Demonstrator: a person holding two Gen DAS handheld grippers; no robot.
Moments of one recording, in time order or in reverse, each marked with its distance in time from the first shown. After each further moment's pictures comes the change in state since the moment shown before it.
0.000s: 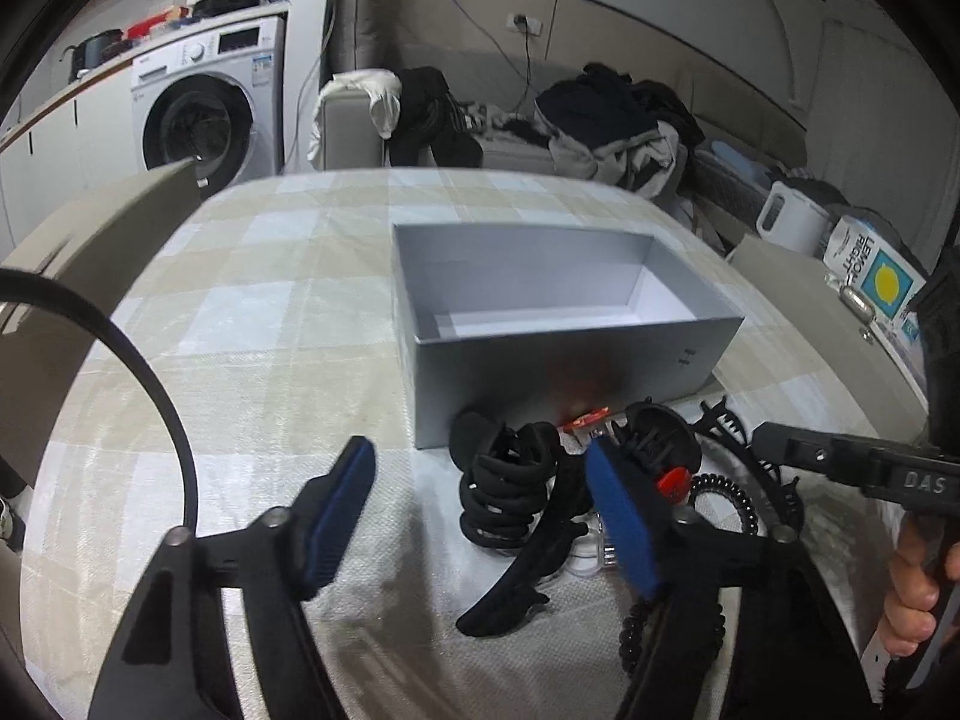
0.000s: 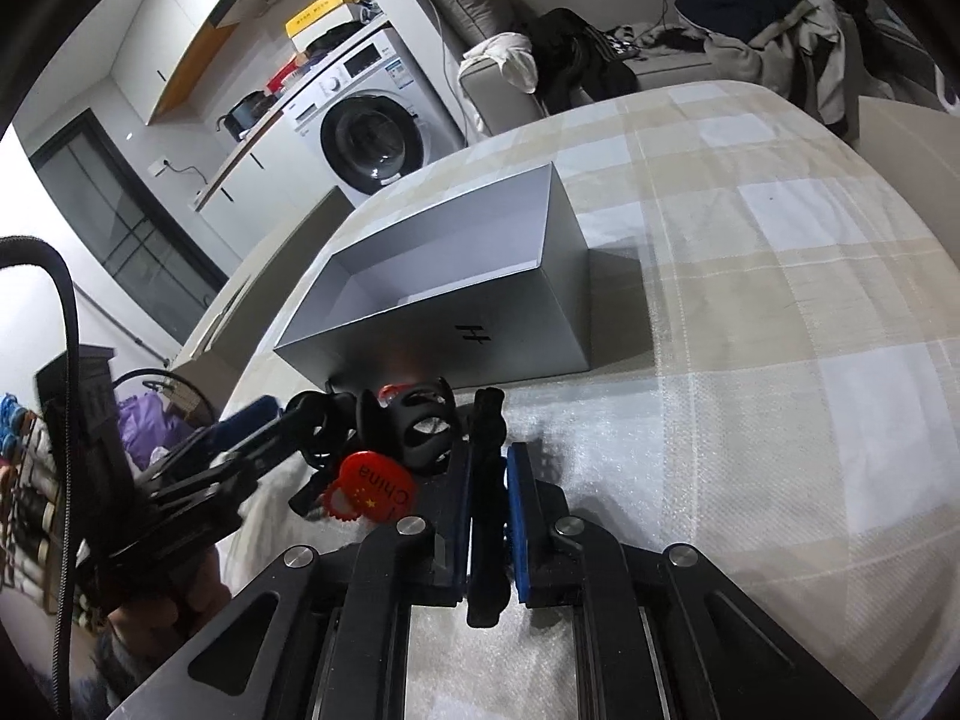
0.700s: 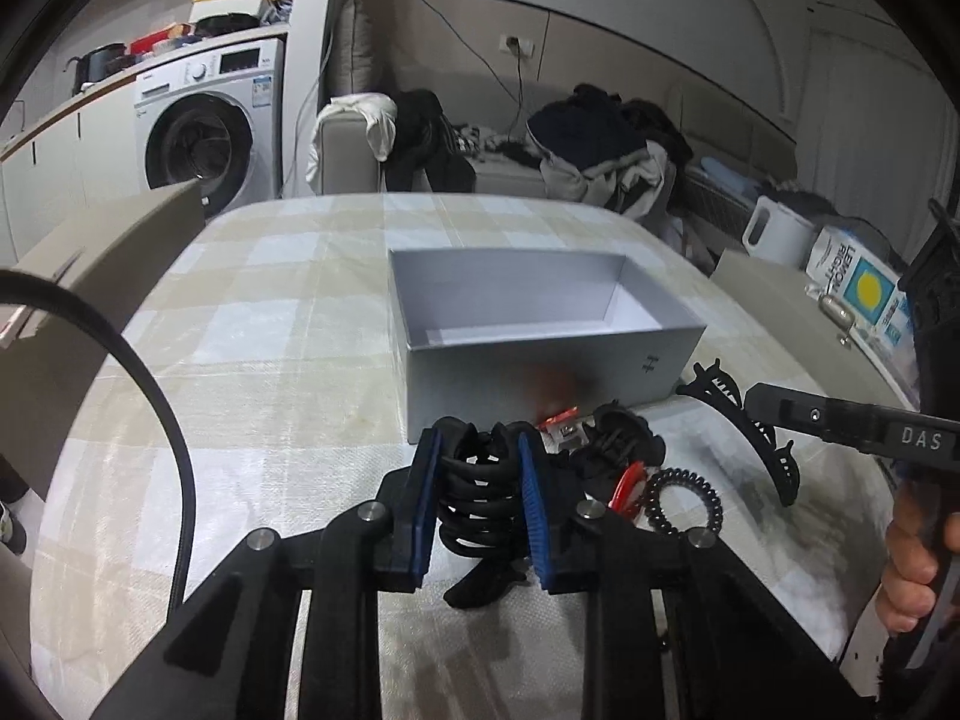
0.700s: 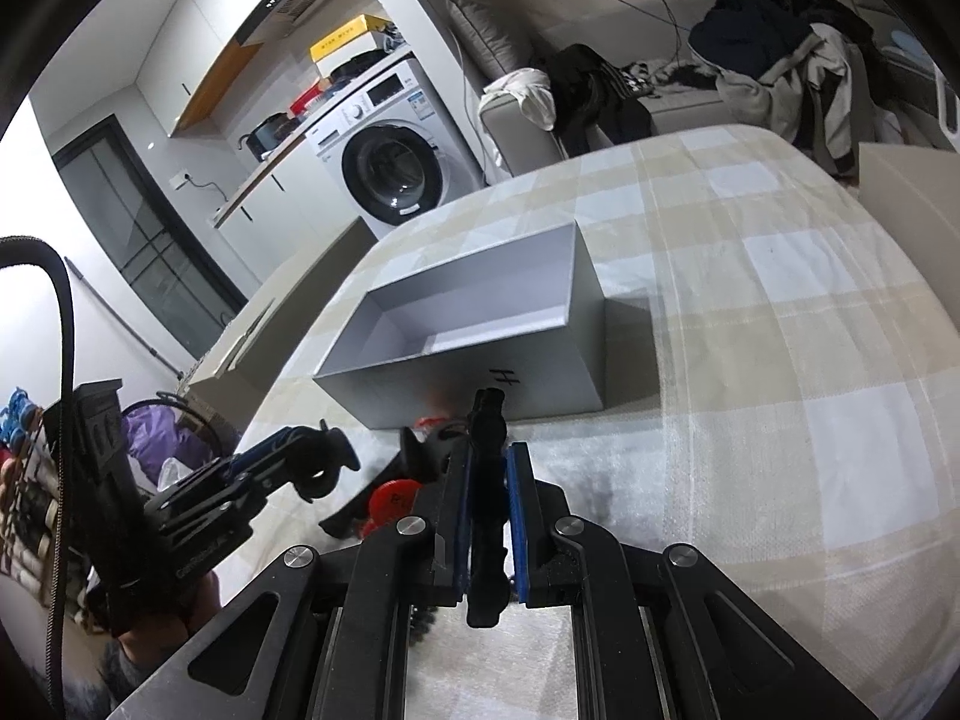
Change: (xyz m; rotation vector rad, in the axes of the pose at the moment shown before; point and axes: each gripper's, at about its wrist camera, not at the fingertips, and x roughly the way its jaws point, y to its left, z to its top) left arm -0.031 -0.006 -0.006 0.013 -0.082 0.004; right arm -0.019 0.011 0.009 -0.039 -0.079 0.021
